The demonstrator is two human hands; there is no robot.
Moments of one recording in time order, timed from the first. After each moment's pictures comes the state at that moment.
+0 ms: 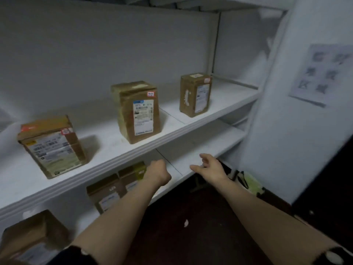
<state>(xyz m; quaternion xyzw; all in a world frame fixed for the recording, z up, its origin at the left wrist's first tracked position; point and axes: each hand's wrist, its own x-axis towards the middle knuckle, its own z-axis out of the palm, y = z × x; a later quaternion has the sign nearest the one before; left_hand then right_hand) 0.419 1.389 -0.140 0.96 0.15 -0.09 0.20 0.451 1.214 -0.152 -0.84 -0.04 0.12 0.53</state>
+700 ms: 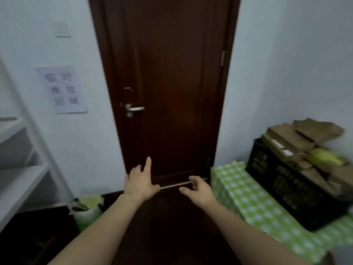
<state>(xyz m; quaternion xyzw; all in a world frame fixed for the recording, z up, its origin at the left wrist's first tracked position) 0.245 0.847 -0.118 0.92 -0.38 -0.07 0.10 0.094 0.736 -0.155 -0.76 0.41 -0.16 0.49</state>
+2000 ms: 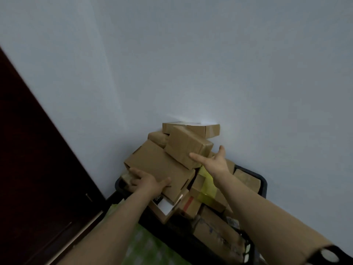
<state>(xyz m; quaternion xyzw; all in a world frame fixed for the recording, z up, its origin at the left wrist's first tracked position) -0.010 0.098 -0.201 0.80 -0.45 -0.37 0.12 -0.204 0.079 -0.164 -0.37 0.63 -0.45 0.50</state>
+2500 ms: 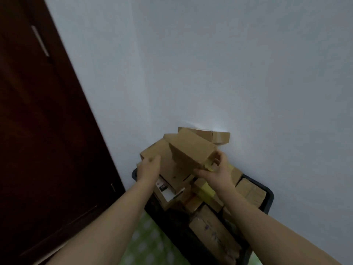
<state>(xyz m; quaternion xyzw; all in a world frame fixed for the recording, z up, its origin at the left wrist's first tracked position) -0.034 0.149 -0.139 0.76 -0.29 -0.36 0.45 -0.224 0.130 -0.160 -0.56 0.52 -0.48 0.42</state>
